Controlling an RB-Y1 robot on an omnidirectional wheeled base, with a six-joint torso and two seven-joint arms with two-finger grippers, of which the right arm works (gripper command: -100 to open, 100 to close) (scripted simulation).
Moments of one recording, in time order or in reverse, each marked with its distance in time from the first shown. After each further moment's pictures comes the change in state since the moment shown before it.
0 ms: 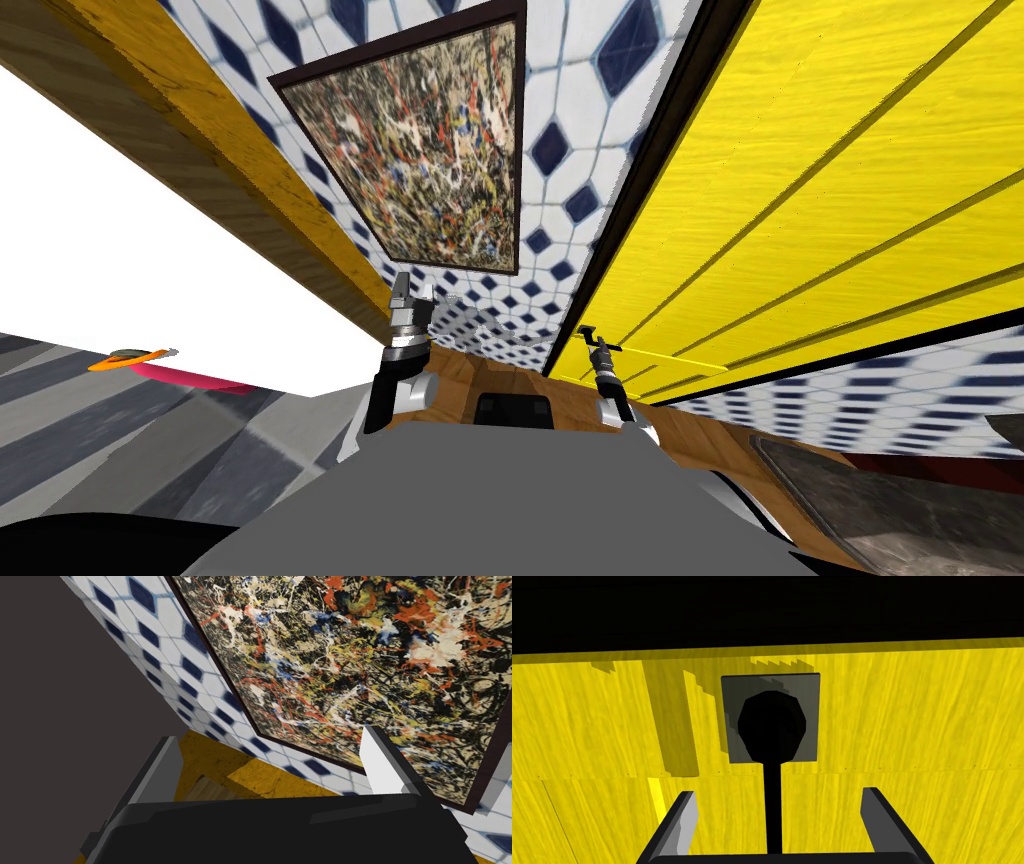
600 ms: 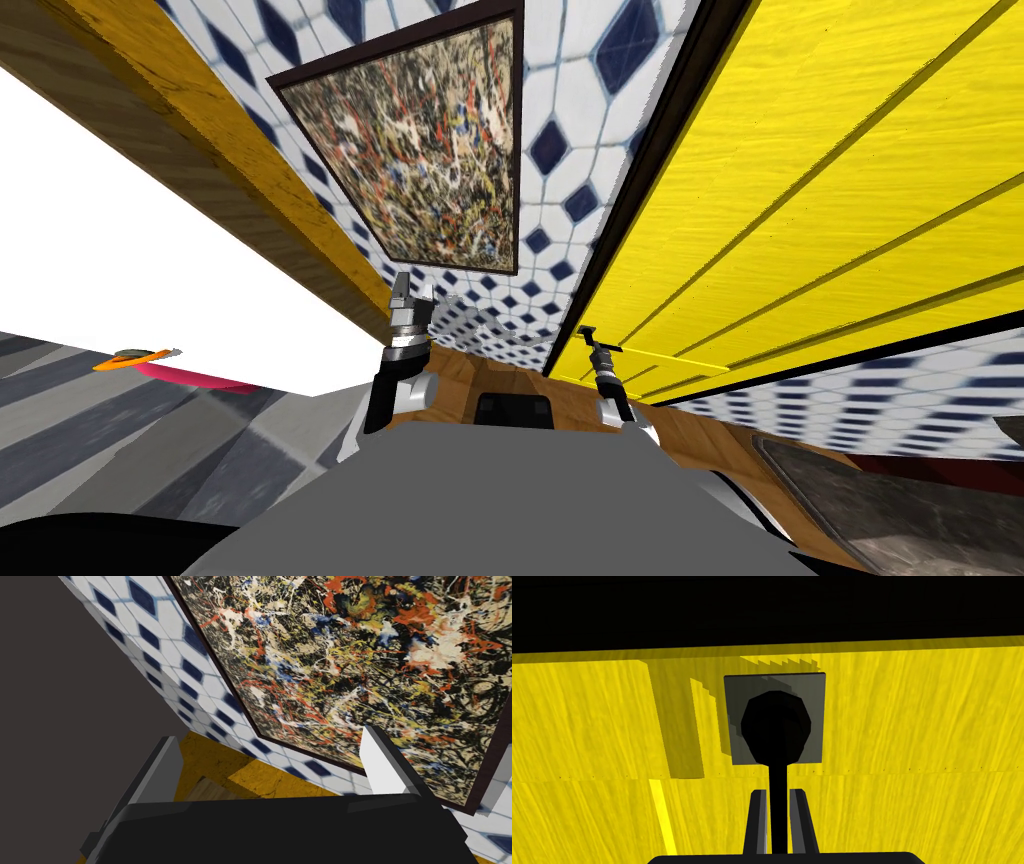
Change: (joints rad) arm 0.000 -0.001 0.000 0.000 0.001 0.001 0.001
